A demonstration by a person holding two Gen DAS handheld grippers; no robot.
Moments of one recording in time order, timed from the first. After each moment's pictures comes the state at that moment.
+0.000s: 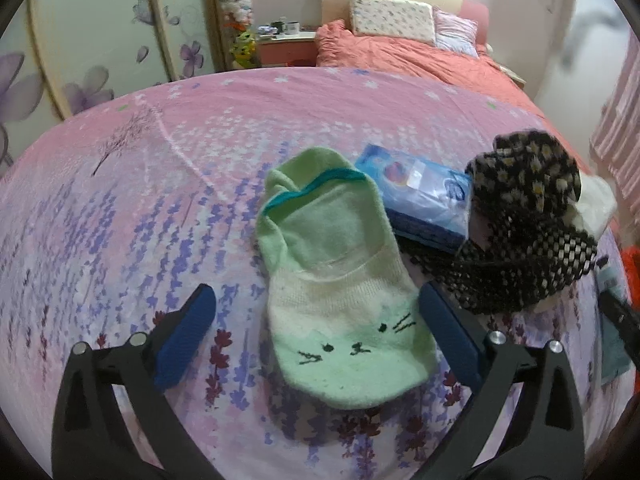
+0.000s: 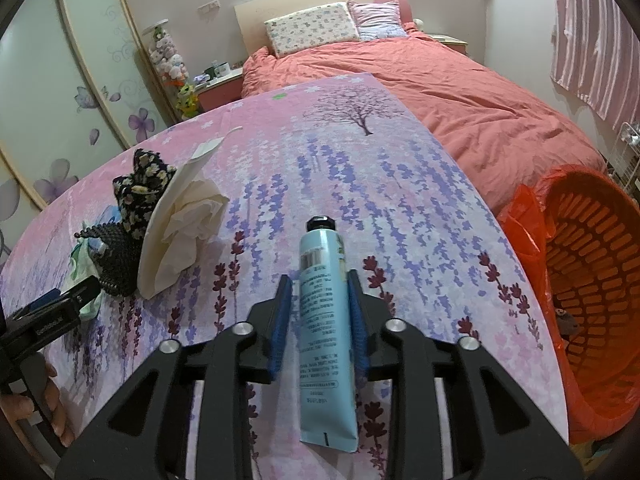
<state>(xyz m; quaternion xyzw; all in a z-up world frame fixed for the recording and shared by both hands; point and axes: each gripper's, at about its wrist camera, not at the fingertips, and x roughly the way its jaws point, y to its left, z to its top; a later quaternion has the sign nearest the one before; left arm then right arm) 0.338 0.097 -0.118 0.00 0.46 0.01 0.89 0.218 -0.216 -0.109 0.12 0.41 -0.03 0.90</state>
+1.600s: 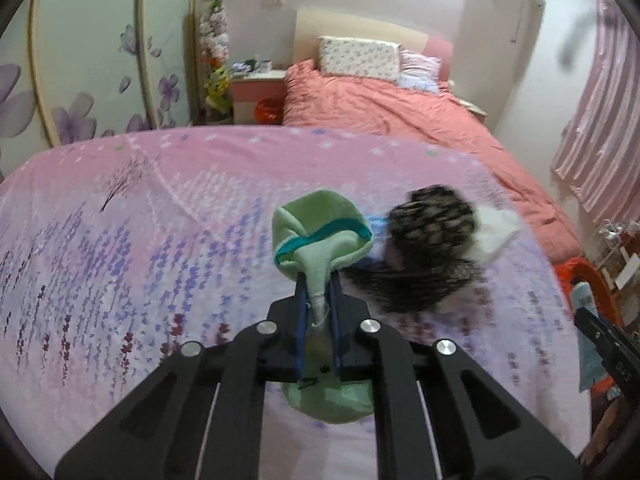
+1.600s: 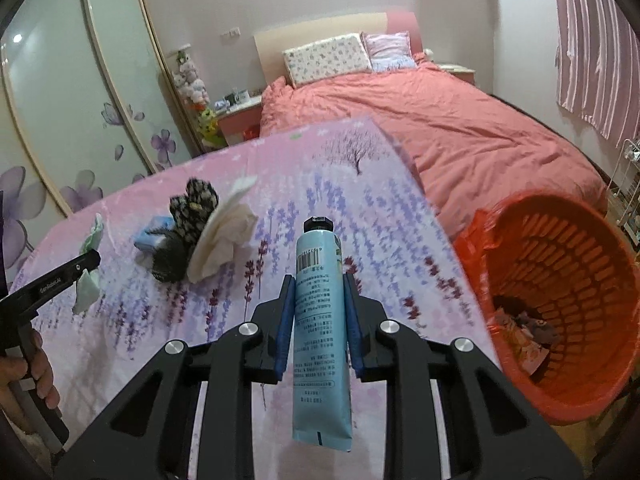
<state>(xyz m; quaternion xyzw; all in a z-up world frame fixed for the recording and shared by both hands) 0.282 0.090 -0.046 -0.03 0.39 -0.06 0.92 0.156 -0.234 -0.062 0.12 0.35 -0.01 0.93</state>
